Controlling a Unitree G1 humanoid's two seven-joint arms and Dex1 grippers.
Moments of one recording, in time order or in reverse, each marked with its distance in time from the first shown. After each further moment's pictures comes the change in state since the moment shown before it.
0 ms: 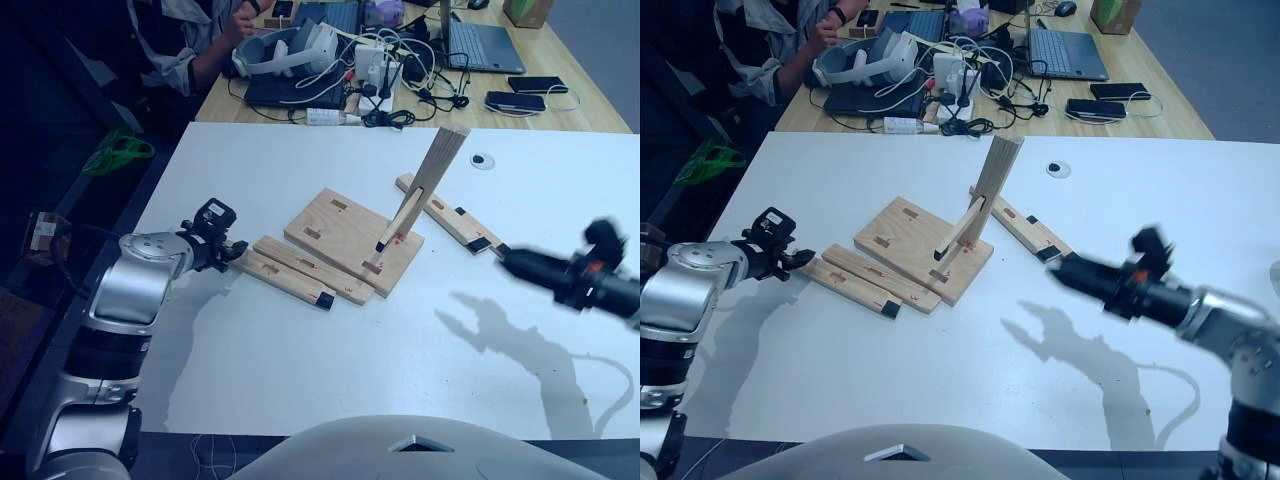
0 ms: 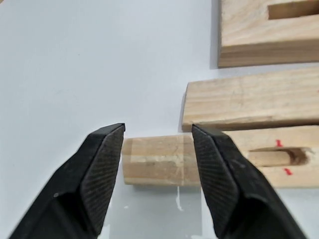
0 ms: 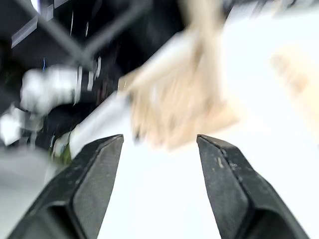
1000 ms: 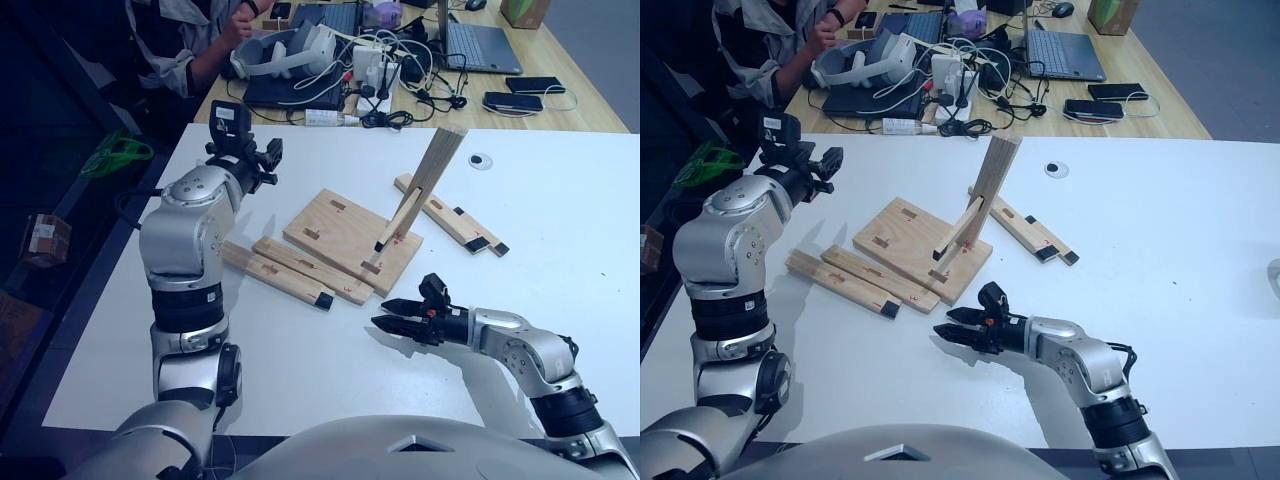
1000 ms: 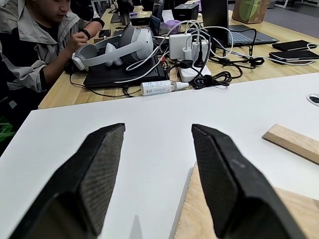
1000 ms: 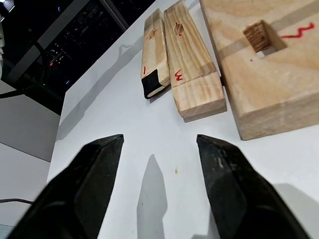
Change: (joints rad) left arm -0.277 -0.451 0.223 -0.069 -0.061 0.044 0.400; right arm -0.150 0.389 0.608 0.233 -0.383 -0.320 -0.184
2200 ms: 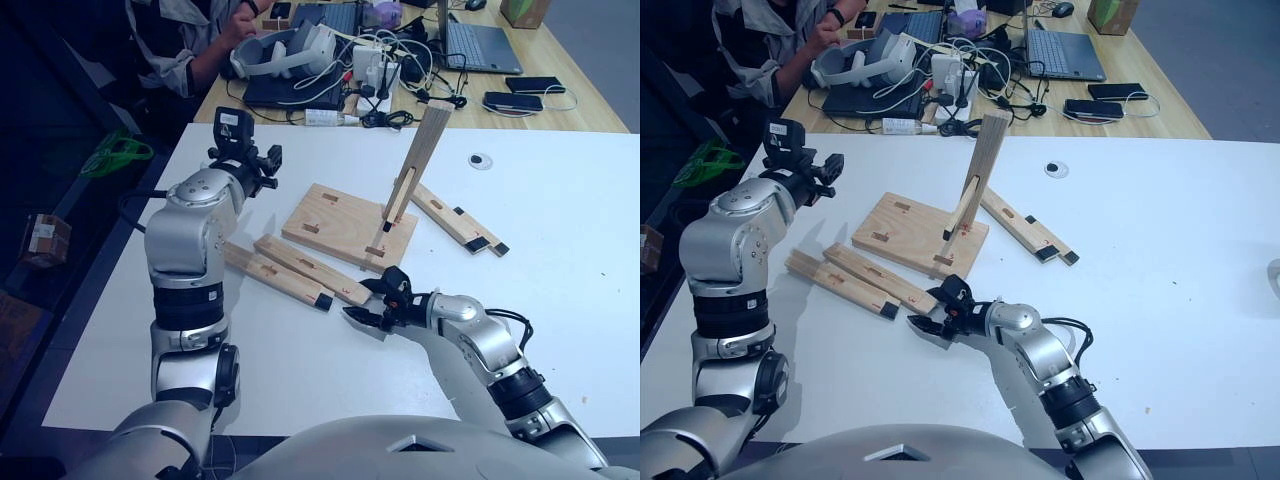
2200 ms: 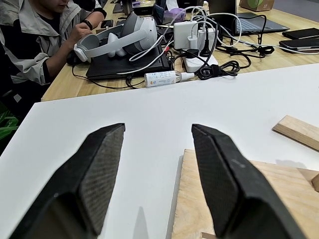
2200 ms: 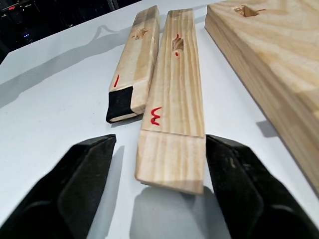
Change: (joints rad) left arm 0.000 0.008 -0.025 0.034 0.003 -0.010 0.022; right arm -0.116 0.131 0.173 0.186 -0.337 -0.343 -0.076
